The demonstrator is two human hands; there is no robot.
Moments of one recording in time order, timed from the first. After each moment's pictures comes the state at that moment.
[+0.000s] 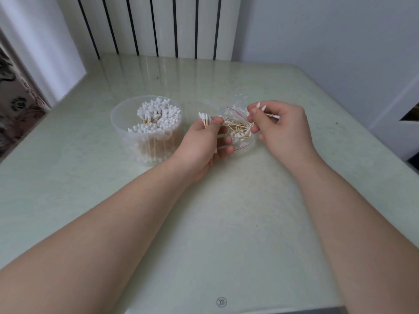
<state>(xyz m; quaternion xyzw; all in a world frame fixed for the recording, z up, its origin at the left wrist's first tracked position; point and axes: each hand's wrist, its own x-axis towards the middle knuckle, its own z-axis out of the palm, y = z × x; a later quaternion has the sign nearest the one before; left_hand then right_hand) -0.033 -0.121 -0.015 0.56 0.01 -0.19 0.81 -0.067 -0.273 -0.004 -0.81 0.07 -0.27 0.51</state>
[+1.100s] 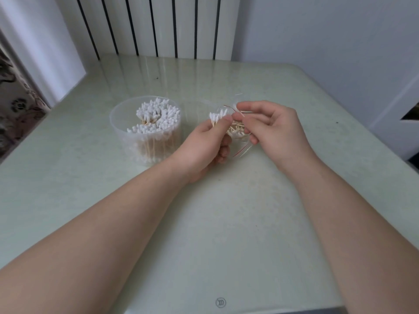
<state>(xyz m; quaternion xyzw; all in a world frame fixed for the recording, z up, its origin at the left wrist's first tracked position) -0.037 -0.115 -0.015 0.62 -0.11 -0.22 0.74 -0.077 -0.258 0.003 -0.78 0.03 -0.19 0.60</state>
